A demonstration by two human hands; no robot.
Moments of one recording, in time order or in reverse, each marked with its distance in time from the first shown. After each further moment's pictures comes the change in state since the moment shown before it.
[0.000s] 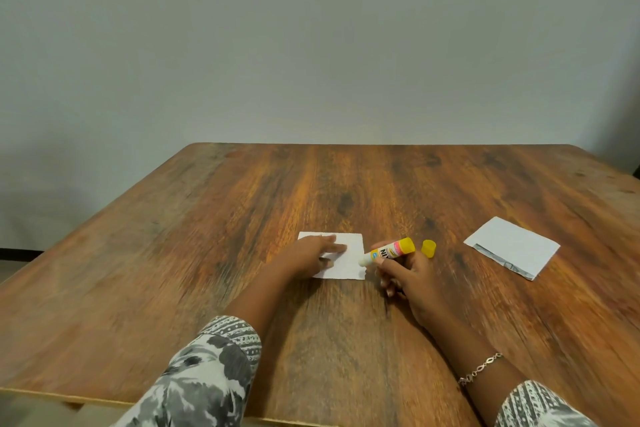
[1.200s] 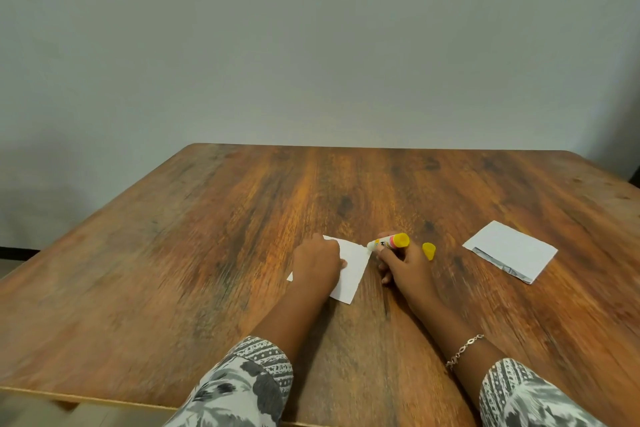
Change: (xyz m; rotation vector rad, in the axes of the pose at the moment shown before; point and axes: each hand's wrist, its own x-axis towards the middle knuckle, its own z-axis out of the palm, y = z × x) left_hand -0.011 0.042 0.016 0.232 0.355 -0.296; right_hand 0.024 0.010 0.001 -0.300 0.165 -0.110
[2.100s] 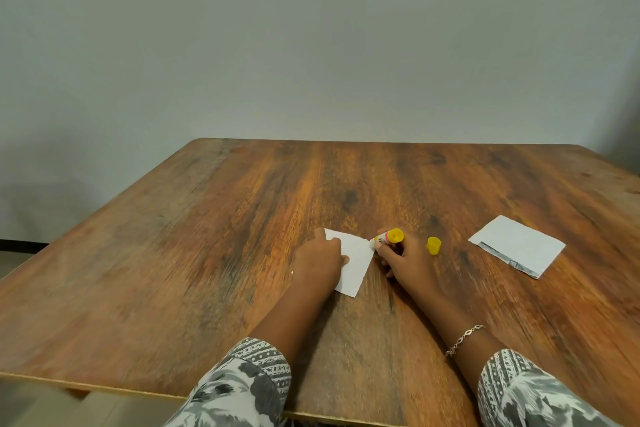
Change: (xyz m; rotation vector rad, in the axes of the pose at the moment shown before) left_hand -0.003 -0.008 0.011 -0.045 -0.017 0.037; right_hand 0.005 0.006 0.002 -0.187 -0.050 -0.071
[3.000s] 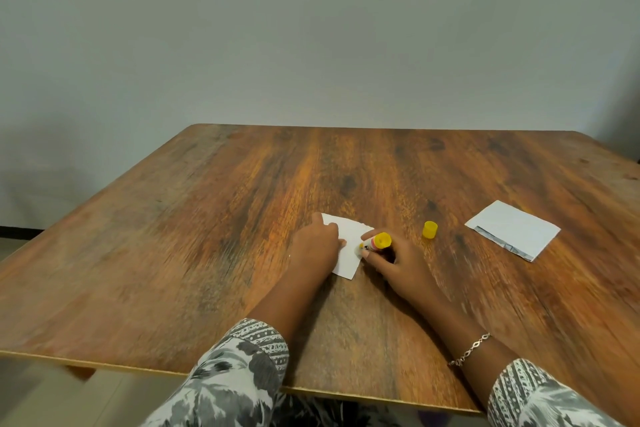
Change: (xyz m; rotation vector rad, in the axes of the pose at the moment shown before) left_hand 0.001 -0.001 0.004 0.000 0.021 -0.006; right_hand -0.036 -0.019 -0.007 -0.036 -0.146 -0.161
